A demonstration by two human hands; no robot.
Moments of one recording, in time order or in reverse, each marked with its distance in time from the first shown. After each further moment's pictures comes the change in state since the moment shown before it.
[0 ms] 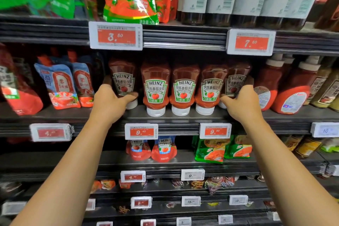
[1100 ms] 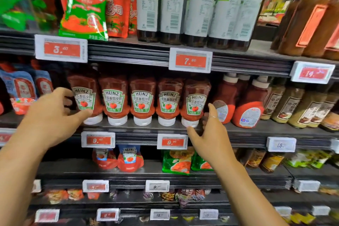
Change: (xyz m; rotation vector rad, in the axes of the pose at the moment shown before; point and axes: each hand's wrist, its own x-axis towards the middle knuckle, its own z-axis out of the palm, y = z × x) left_hand -0.031 0.000 -0.046 0.477 0.115 0.106; right_hand -0.056 0.033 -0.051 0.052 -0.223 -0.245
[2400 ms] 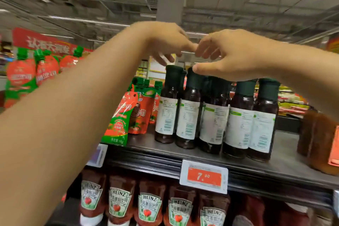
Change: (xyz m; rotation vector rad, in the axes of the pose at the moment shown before) left_hand 0.180 0.389 -0.158 -0.113 -0.305 0.422; right_hand 0.185 -0.285 -0.215 -0.637 0.056 -0.818
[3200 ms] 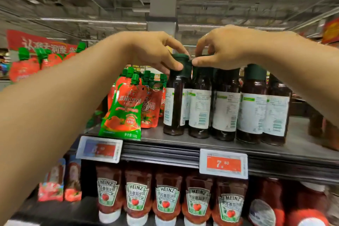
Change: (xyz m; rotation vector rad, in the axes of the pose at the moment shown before) left_hand -0.009 -0.065 0.004 -0.257 -0.219 0.087; right_hand 0.031 -0.002 0.031 -0.193 -0.090 0.009
